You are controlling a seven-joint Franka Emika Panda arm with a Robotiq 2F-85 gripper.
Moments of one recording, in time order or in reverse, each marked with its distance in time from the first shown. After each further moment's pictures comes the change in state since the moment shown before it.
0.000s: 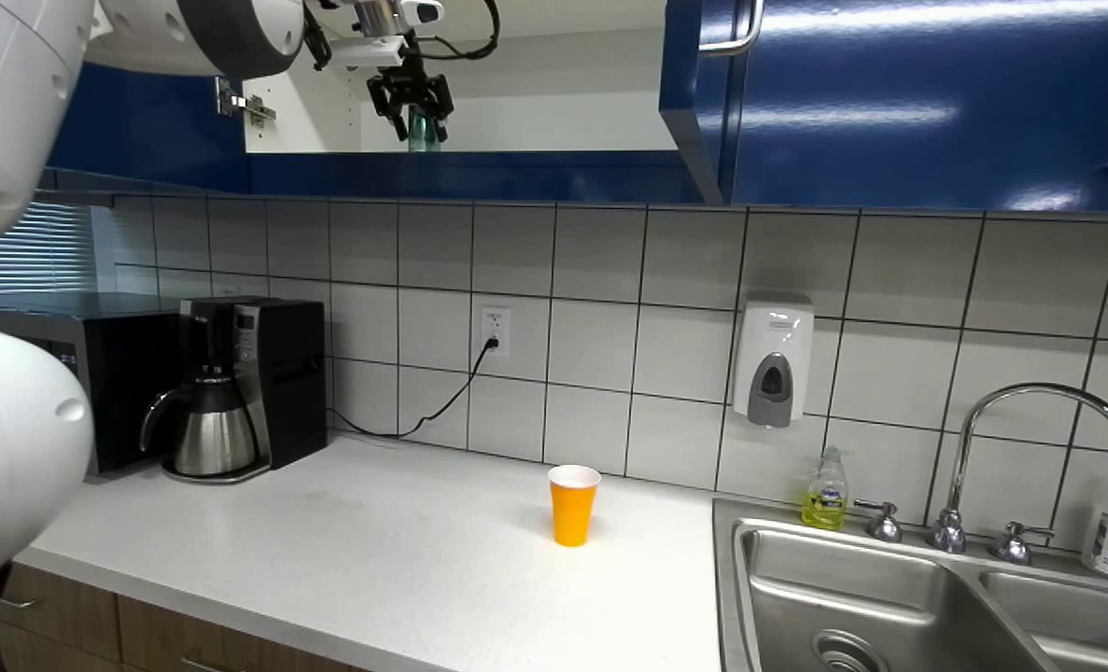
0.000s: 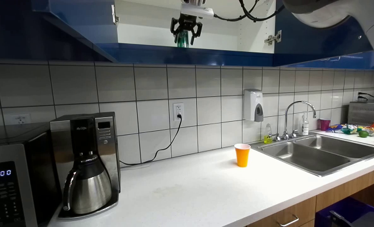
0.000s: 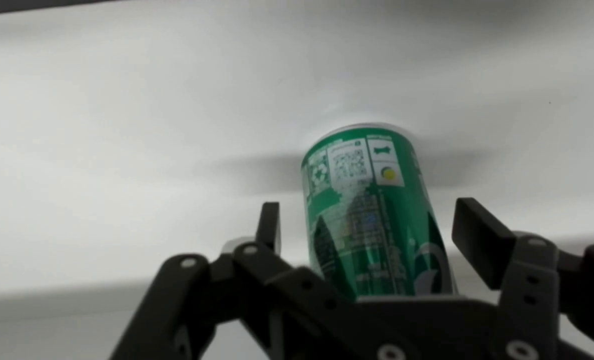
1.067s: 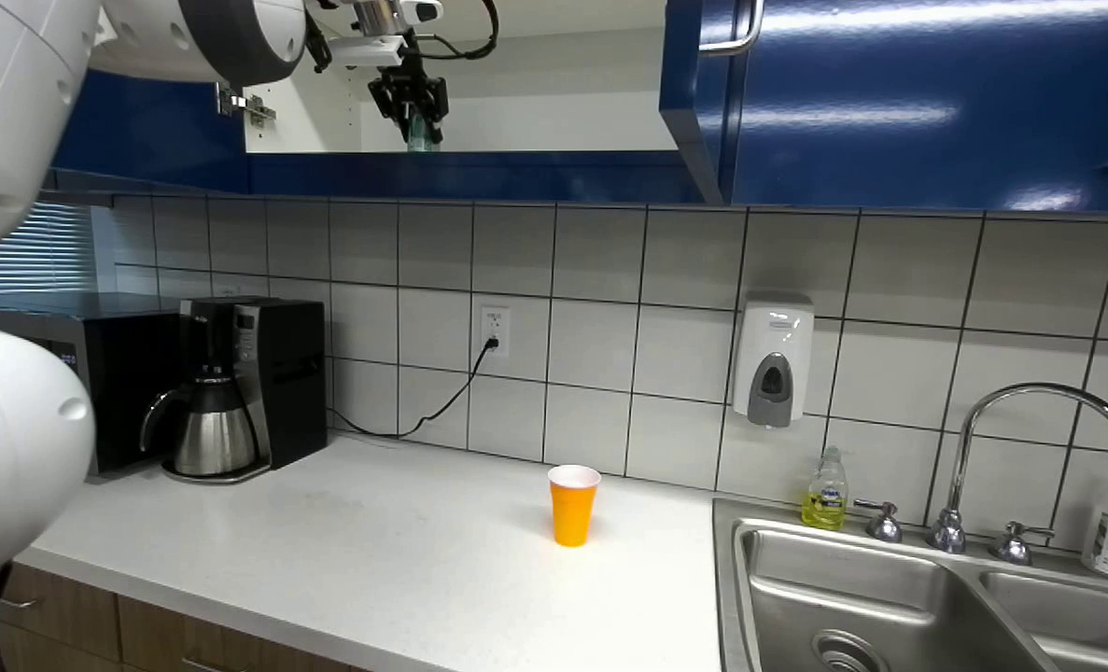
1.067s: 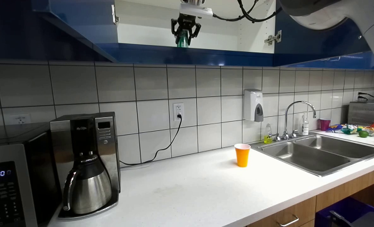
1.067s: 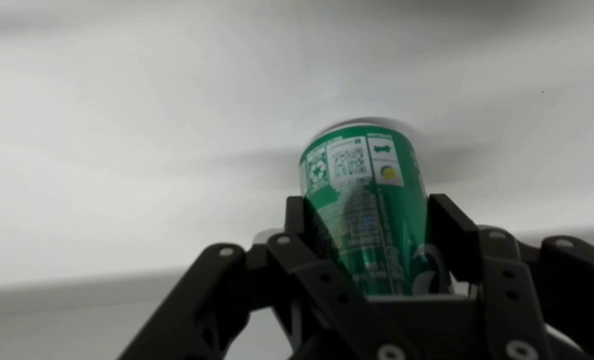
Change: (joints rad) arm 0.010 0.014 -0.007 0.027 0.000 0.000 0.001
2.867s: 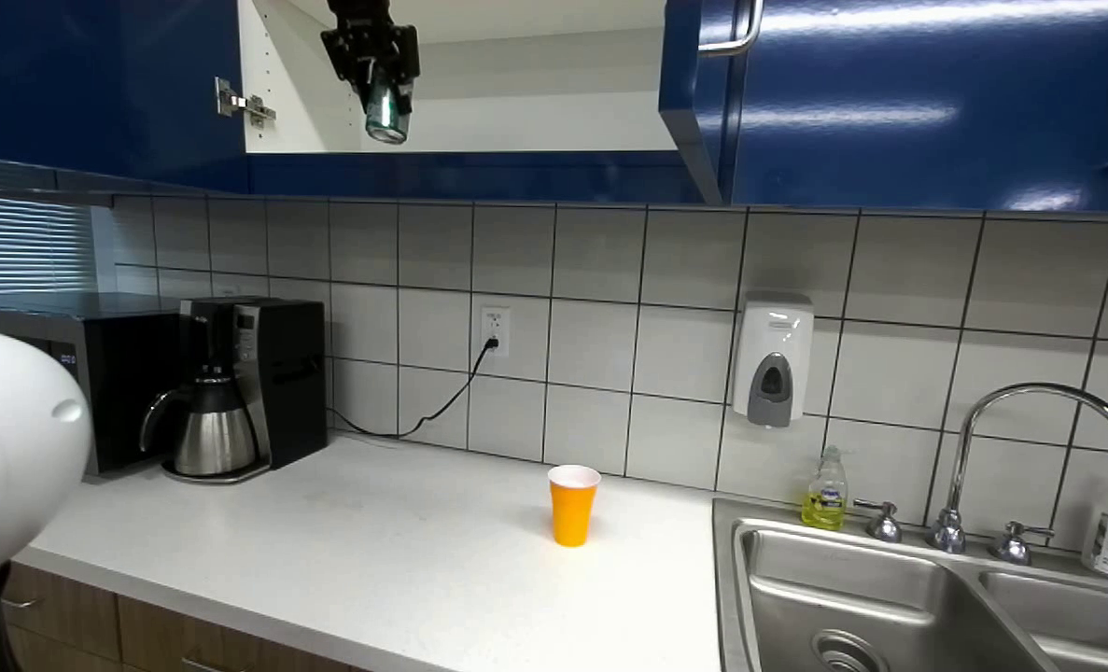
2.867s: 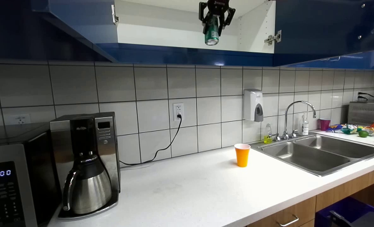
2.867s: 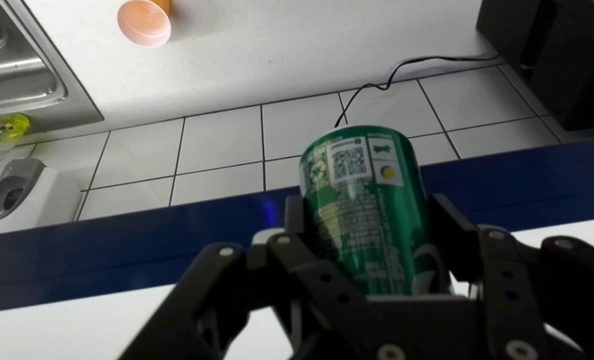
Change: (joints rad) arm -0.020 -0.656 -0.071 -0.799 0.128 0.007 -0.001
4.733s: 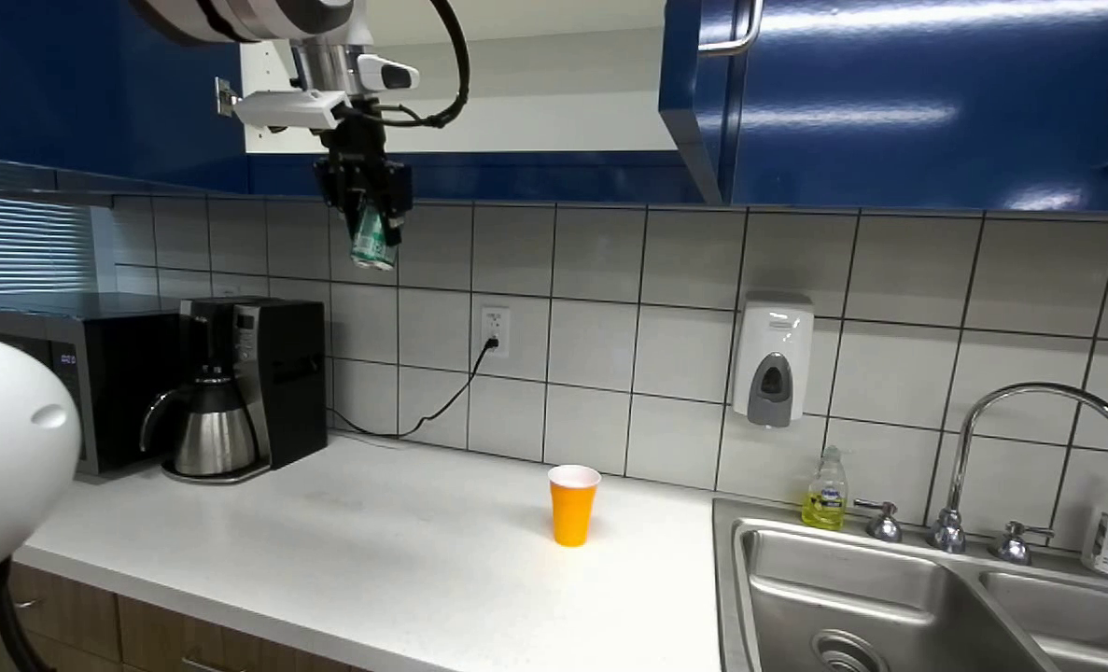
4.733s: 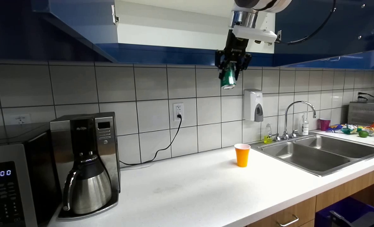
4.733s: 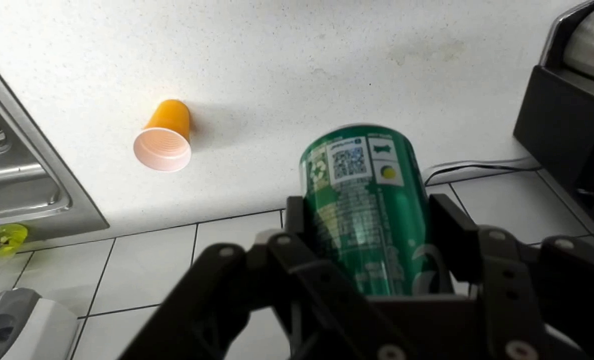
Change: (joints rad) arm -0.059 -0.242 0.000 -0.638 0.077 0.281 -0.071
